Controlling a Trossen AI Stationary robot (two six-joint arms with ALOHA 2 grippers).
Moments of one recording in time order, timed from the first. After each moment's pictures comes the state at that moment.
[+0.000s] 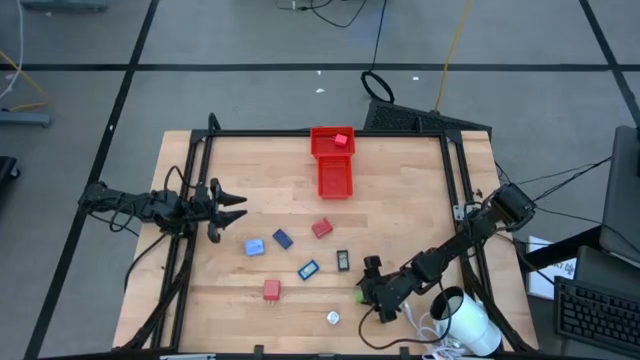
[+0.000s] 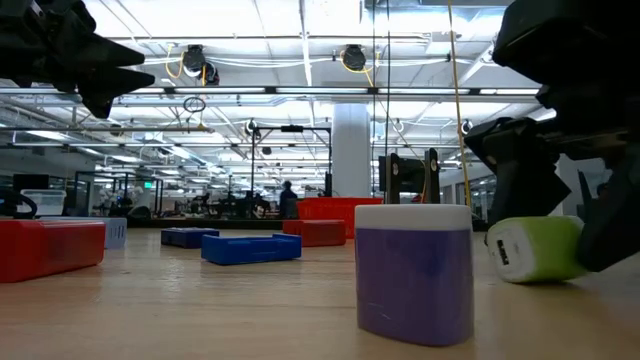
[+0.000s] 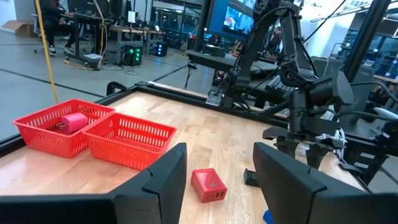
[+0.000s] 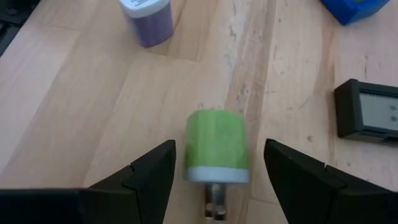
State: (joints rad) left arm -0.24 0.07 0.12 -0.05 -0.38 -0.21; right arm 0.62 1.76 0.80 0.11 0.23 0.29
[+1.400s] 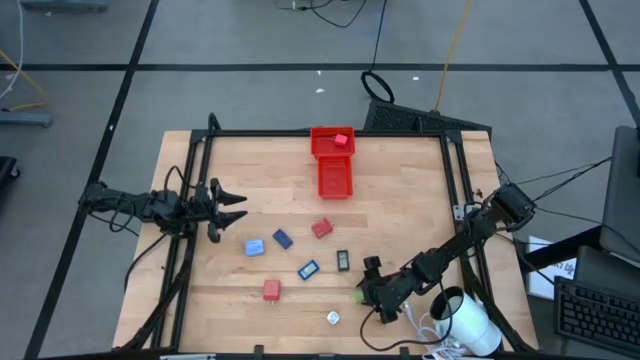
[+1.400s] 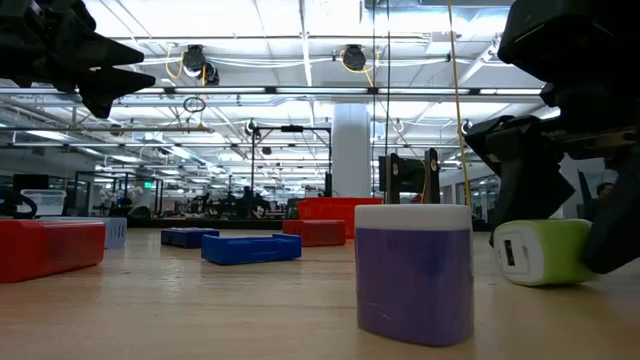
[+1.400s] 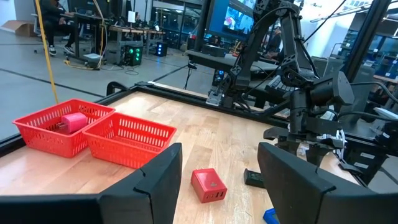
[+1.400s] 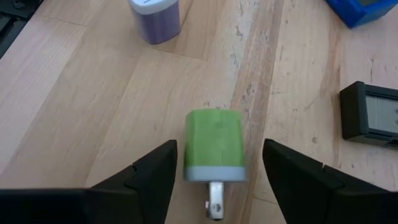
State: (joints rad) left arm -0.24 0.07 0.12 -0.05 -0.38 -0.21; right arm 0.62 1.76 0.80 0.11 0.23 0.28
